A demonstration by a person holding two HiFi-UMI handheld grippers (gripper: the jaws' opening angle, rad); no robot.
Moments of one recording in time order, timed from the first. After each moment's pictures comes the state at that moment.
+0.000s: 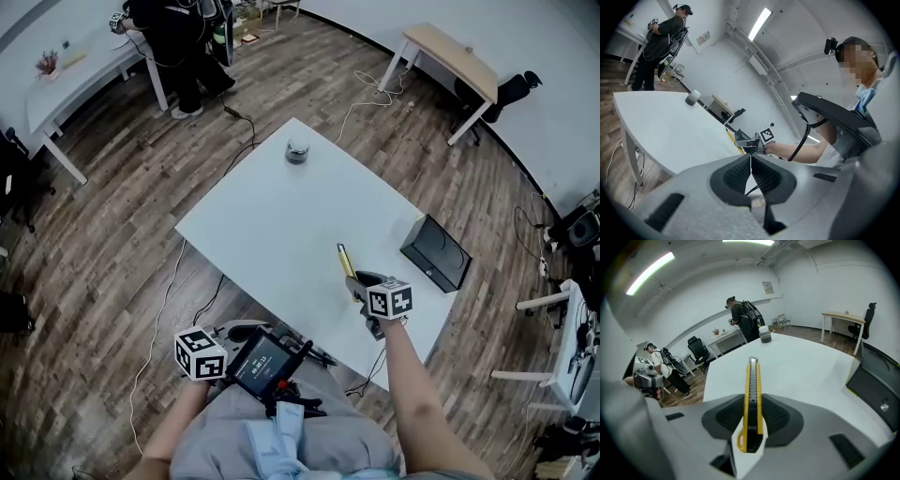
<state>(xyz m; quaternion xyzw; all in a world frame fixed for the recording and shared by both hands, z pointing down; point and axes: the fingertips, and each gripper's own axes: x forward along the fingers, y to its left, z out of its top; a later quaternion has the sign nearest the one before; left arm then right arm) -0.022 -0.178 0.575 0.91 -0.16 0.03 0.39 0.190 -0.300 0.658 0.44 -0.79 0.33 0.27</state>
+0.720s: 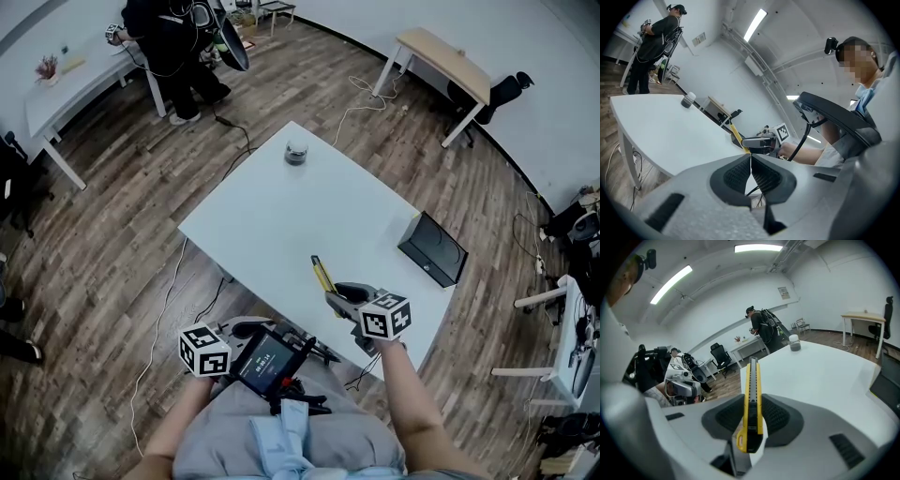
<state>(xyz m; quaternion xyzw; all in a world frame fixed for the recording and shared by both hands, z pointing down) -0.021 -0.168 0.563 0.92 -0.15 0.02 0.37 0.104 -0.241 0.584 0.35 -0.86 0.32 0.21</state>
